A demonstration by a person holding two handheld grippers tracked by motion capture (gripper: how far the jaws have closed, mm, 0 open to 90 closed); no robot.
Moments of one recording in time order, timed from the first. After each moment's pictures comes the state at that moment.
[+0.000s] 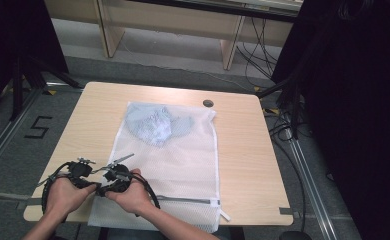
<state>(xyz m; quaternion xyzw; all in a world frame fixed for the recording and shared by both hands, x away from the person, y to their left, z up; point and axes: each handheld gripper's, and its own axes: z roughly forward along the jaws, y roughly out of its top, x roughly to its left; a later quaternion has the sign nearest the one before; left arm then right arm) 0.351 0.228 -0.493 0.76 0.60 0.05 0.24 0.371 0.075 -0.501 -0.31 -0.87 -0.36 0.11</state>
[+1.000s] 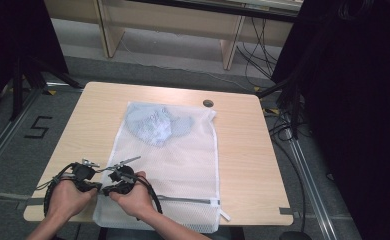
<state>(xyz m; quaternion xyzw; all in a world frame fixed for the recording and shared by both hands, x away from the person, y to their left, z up) 0.347 0.221 -0.491 0.81 0.54 0.10 0.21 0.364 0.063 -0.501 -0.36 -0.85 -0.37 0.09</state>
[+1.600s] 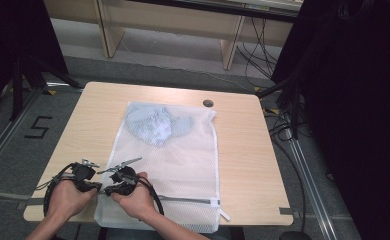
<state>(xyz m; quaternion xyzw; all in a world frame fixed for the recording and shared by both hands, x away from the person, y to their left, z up) 0.347 0.222 -0.492 0.81 0.54 0.09 0.22 0.361 0.059 -0.500 -0.36 -0.85 -0.37 0.08</state>
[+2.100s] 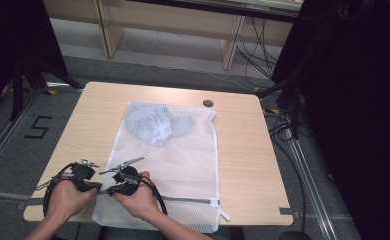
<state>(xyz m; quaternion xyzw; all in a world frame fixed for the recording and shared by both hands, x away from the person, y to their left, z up) 0.347 0.223 -0.492 0.81 0.54 0.09 0.22 0.361 0.052 -0.496 -0.34 -0.86 -0.37 0.07</state>
